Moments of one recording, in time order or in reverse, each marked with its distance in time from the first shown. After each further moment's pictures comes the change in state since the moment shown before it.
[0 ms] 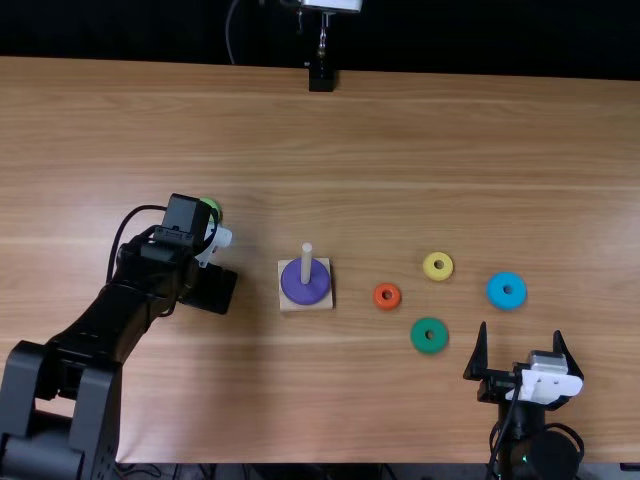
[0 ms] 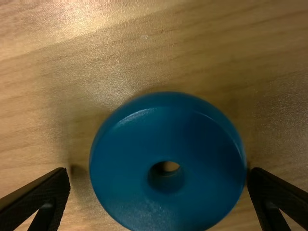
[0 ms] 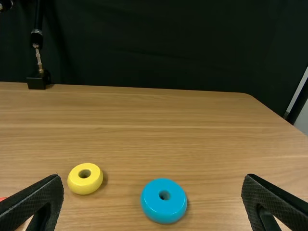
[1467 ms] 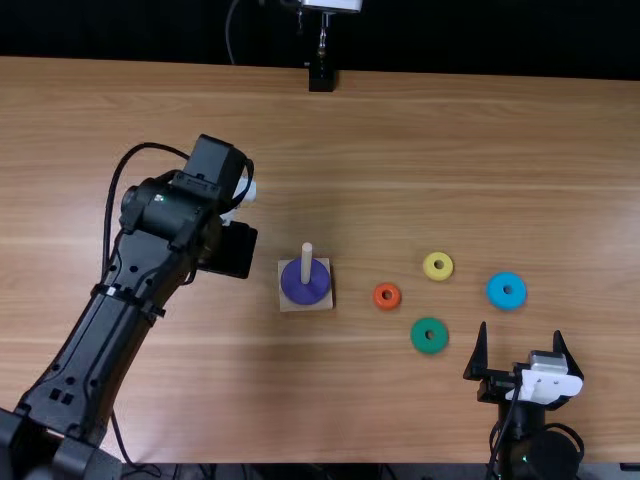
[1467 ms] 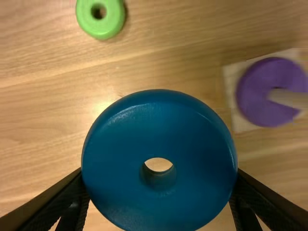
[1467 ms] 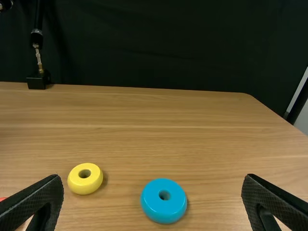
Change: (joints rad) left arm -0.140 -0.072 0.568 -0.598 -0.011 -0.213; right arm 0.000 0.000 0.000 0.000 0.000 0.000
